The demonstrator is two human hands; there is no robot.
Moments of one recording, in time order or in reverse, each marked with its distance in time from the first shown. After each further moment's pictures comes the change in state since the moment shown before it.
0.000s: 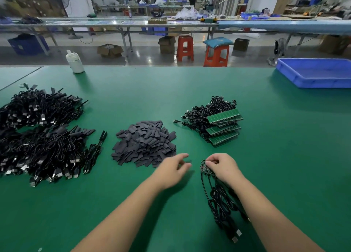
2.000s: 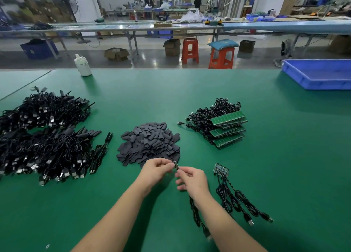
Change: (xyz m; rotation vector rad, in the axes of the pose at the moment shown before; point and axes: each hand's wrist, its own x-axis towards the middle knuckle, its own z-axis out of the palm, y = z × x) left_hand -0.021 -0.038 -0.019 -0.666 0.241 -0.360; right_hand -0.029 -0.044 0.099 0.879 -0.135 0.133
